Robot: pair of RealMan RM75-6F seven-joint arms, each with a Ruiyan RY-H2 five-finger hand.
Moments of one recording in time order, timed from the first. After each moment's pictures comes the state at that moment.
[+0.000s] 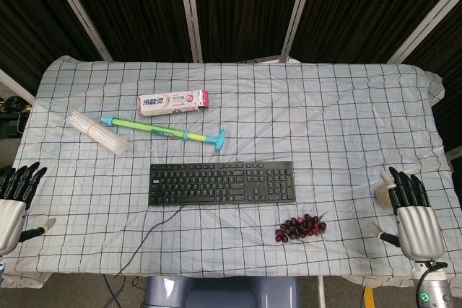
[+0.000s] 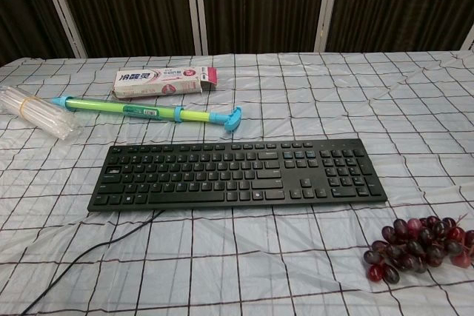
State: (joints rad) left arm -0.07 -1.12 0.01 -1.58 1.61 1.55 0.06; right arm 0.05 -1.18 0.05 -1.69 -1.59 1.57 -0.16
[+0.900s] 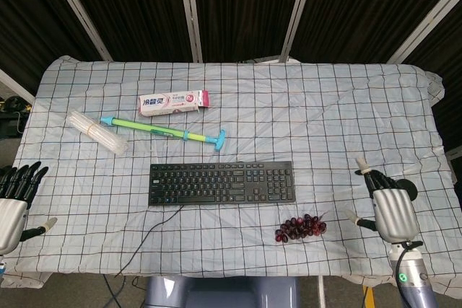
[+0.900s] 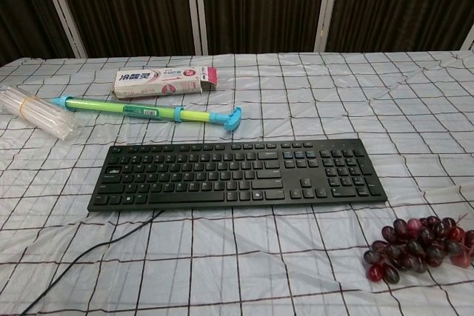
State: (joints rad) left arm -0.07 -1.12 0.00 -1.58 1.62 1.54 0.06; right arm 0.16 -1.18 0.13 -1.88 -1.48 1.41 -0.24
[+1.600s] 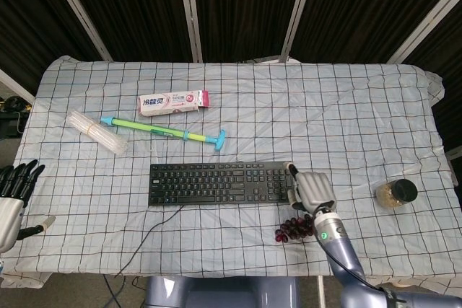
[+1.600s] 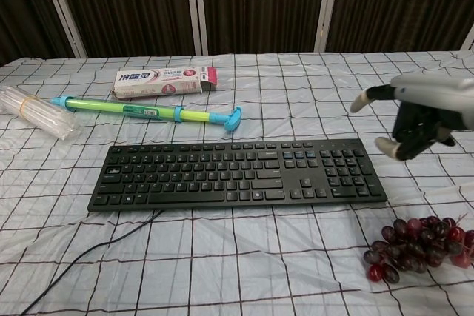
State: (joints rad) left arm -0.07 -1.11 0.00 -1.58 1.61 1.55 0.02; right arm 0.60 -1.44 0.27 -2.04 -0.62 1.23 -0.84
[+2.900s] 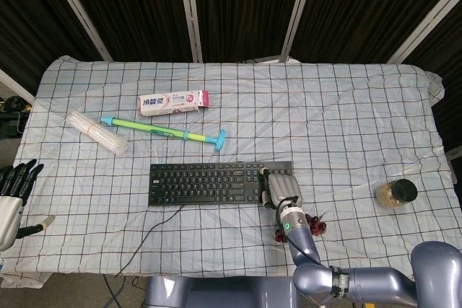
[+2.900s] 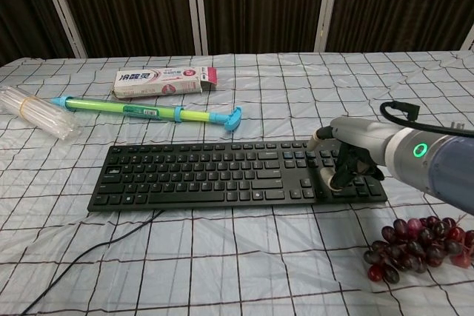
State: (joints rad) left arm -0.08 -1.10 -0.01 -1.59 1.58 1.52 0.00; right arm 0.78 -1.70 0.28 -1.78 -0.39 1.26 -0.81
